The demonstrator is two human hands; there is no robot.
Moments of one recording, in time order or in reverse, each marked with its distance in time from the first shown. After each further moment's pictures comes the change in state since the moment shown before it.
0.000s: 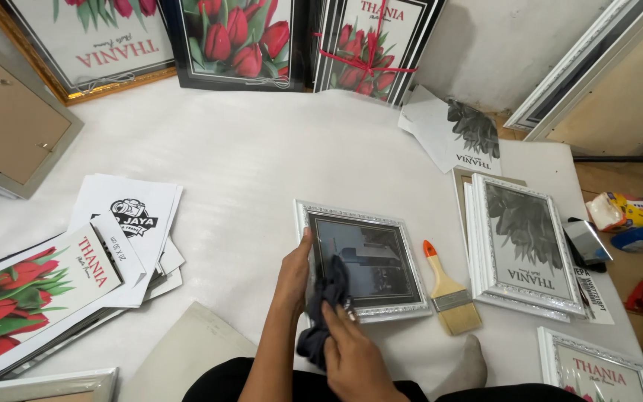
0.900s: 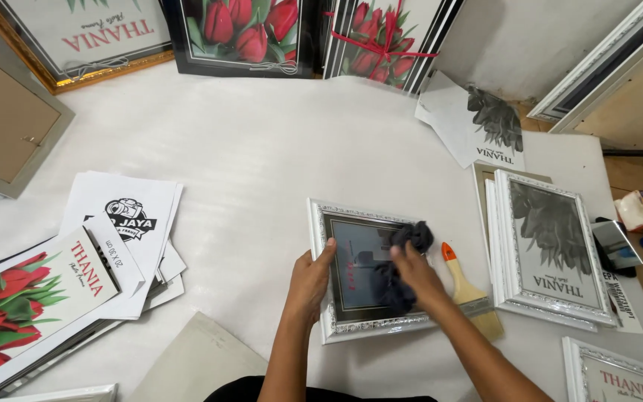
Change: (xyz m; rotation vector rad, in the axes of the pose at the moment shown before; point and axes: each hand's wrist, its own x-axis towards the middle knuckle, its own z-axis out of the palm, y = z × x) left_hand 0.013 -0.004 0.002 -0.020 -0.010 -0.054; right_hand 0.142 0.187 -0.009 -0.035 -0.112 0.251
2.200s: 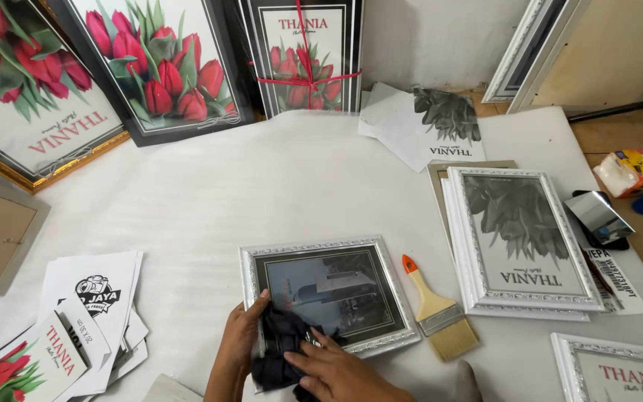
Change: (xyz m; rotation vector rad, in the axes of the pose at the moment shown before) left_hand -0.012 0.012 0.010 0.037 0.139 -0.052; right_hand -0.110 -0.083 -0.017 0.229 -0.500 -0.476
